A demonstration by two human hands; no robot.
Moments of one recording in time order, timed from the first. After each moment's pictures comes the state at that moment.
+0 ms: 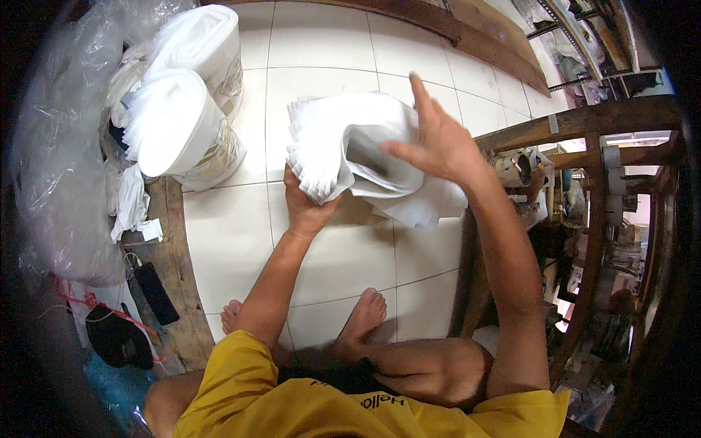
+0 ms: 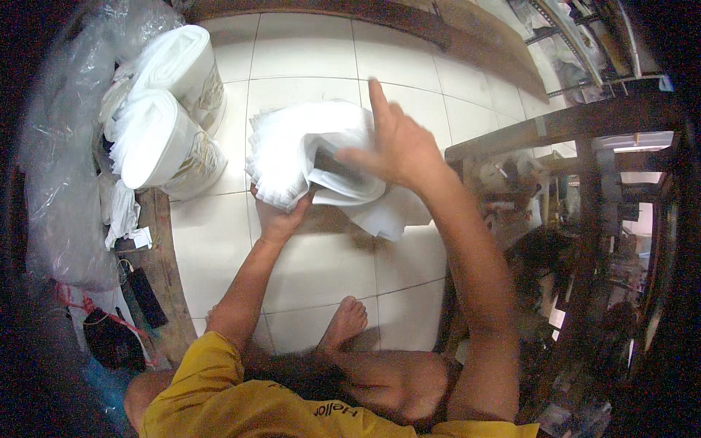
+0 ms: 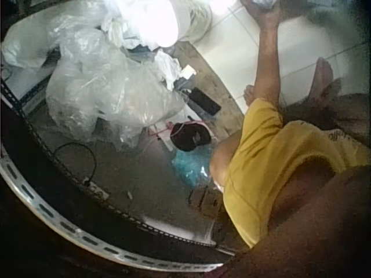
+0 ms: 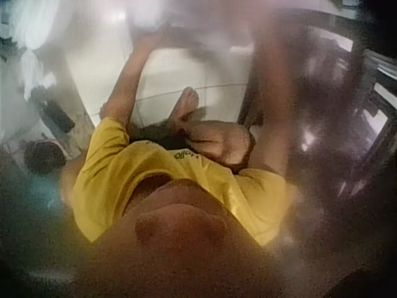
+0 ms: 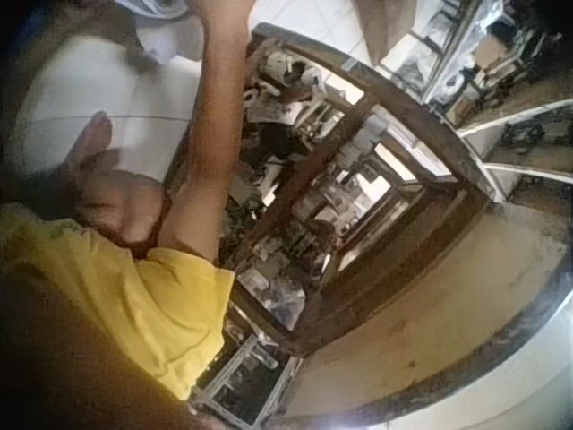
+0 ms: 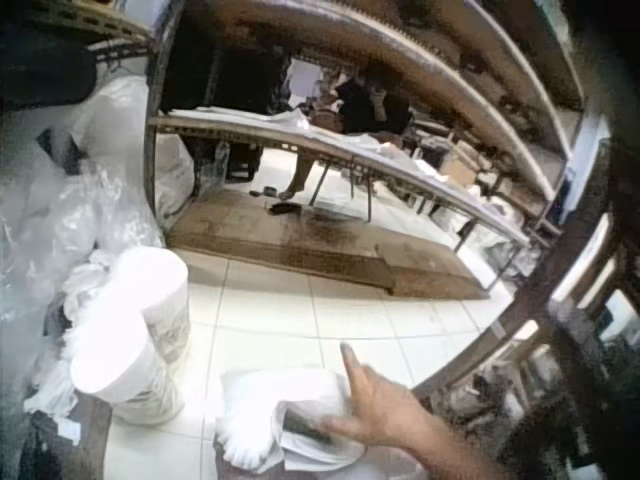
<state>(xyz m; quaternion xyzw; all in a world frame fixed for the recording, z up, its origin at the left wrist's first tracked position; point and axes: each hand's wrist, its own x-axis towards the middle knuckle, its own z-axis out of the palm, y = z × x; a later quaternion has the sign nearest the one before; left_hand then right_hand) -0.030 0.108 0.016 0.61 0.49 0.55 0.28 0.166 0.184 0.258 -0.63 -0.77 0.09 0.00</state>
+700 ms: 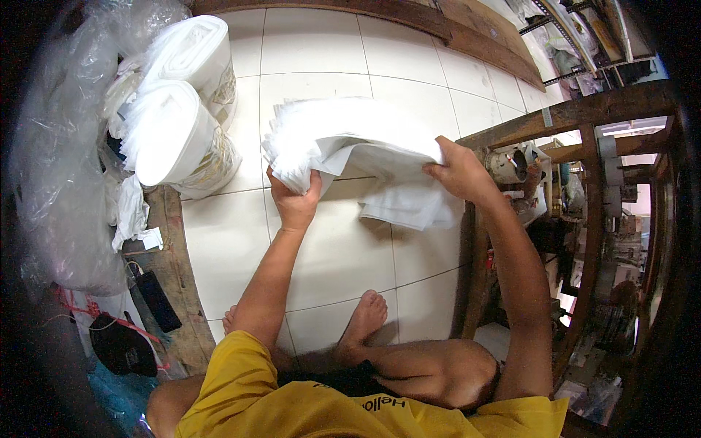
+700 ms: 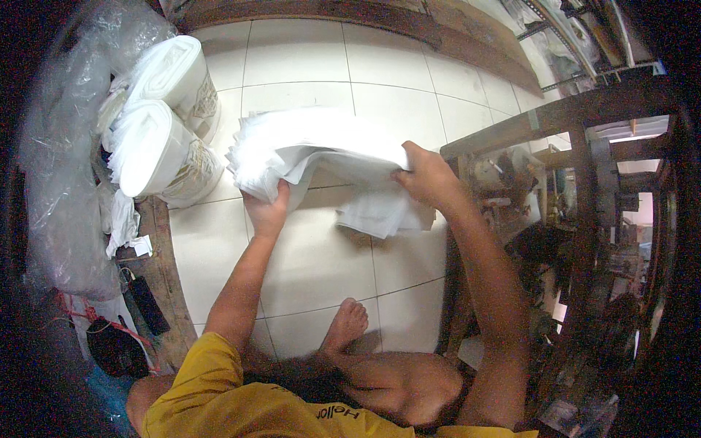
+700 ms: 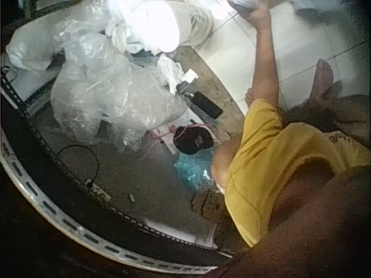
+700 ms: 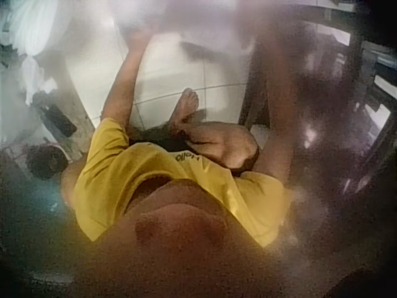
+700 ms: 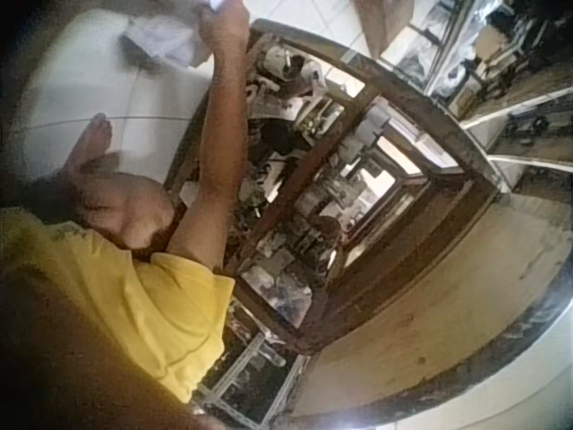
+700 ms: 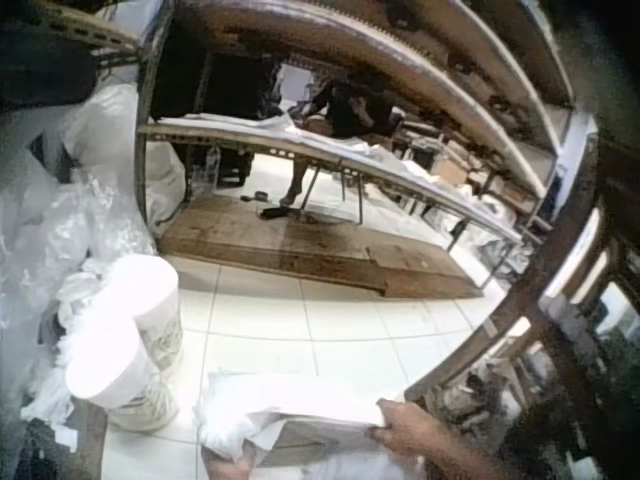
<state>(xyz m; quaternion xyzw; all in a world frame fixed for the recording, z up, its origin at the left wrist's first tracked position) -0.026 0.127 0.019 0.50 0.56 0.61 0.23 0.235 0.149 0.239 -0.72 -0.66 0.22 -0.03</state>
